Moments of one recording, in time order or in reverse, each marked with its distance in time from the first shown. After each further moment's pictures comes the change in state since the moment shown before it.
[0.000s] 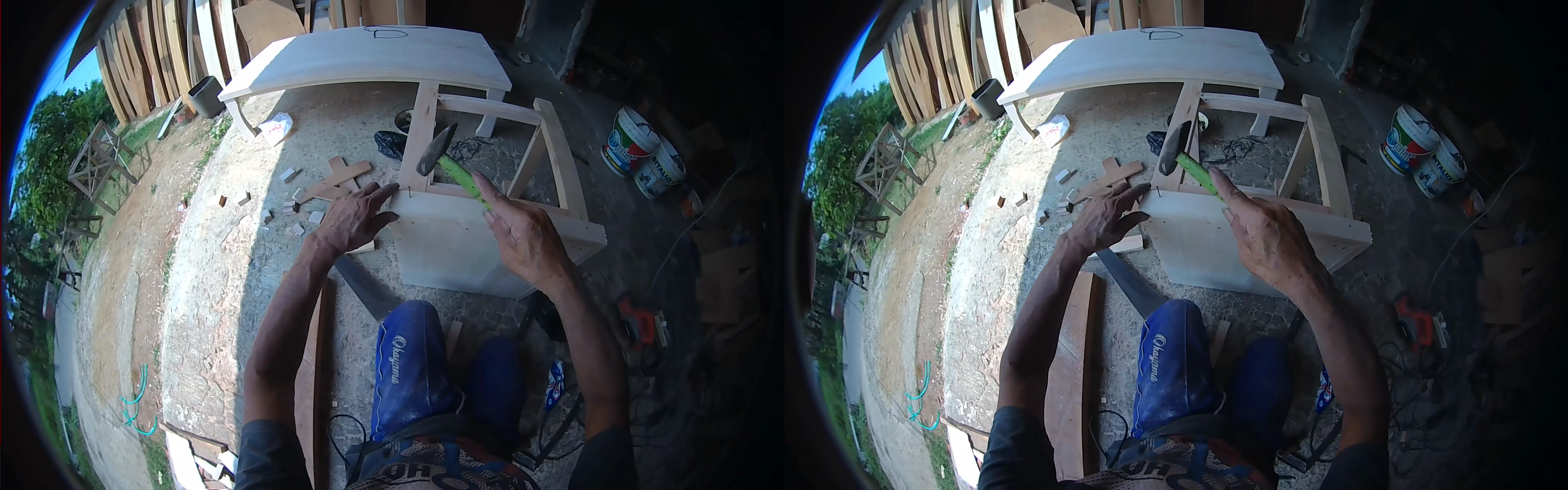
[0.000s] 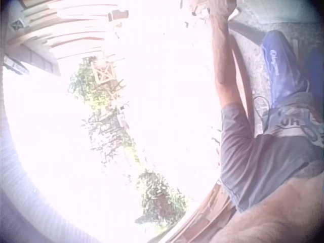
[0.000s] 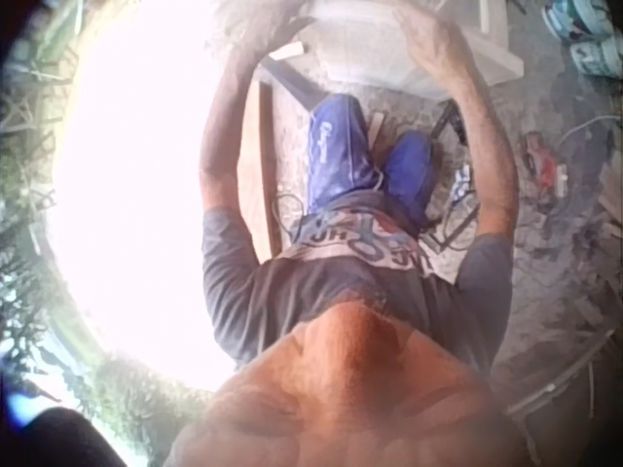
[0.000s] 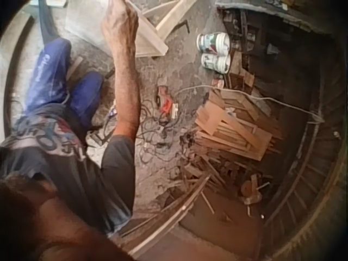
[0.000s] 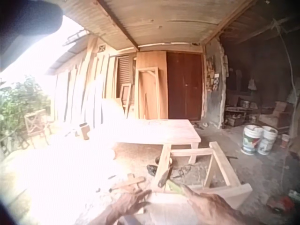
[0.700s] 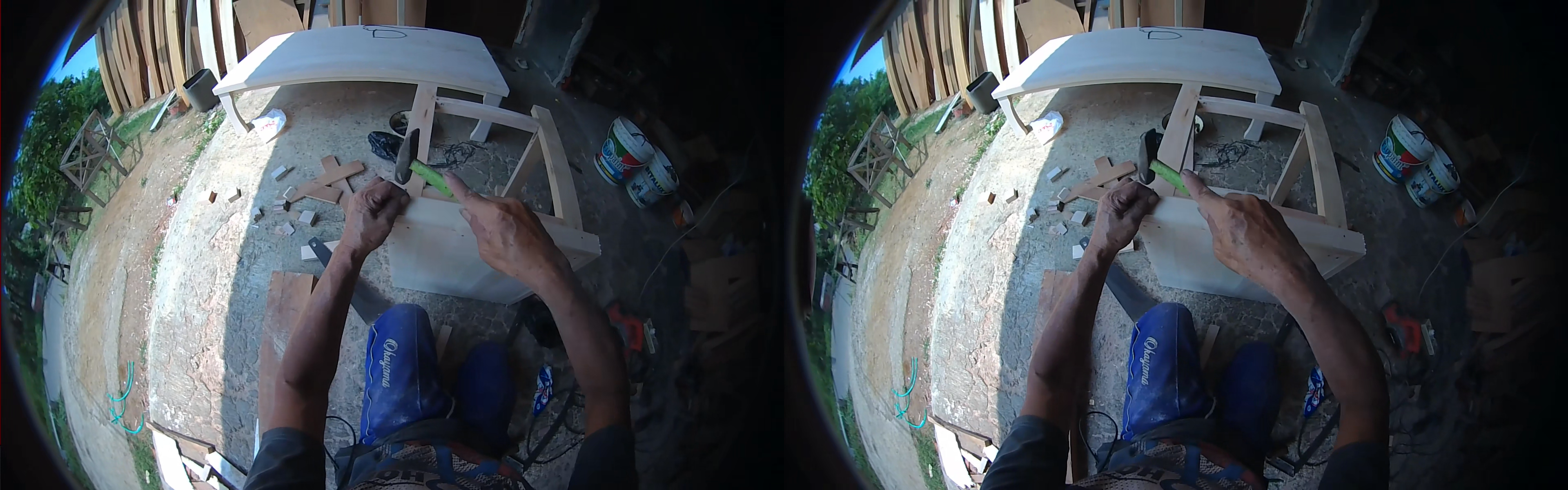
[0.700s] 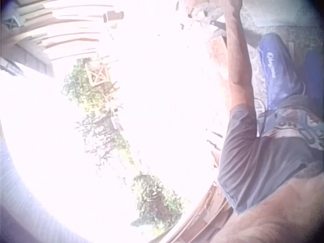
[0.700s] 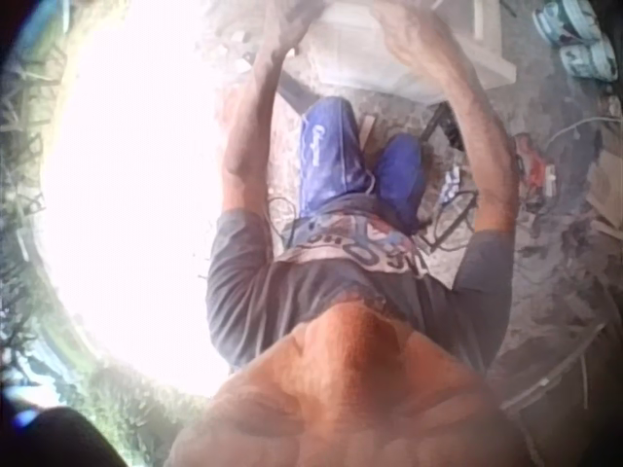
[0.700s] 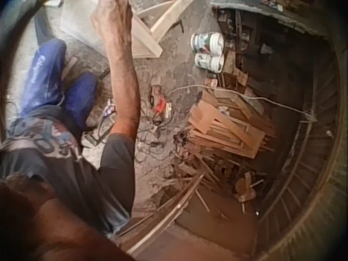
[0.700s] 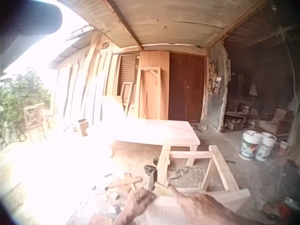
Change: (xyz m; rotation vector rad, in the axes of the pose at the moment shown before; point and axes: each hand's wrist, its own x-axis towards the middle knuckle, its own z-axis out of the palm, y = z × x) left_hand 0.025 0.018 0.048 -0.641 0.491 -0.098; right_hand 0.035 -0.031 -0.007 -0.211 -0.225 0.050
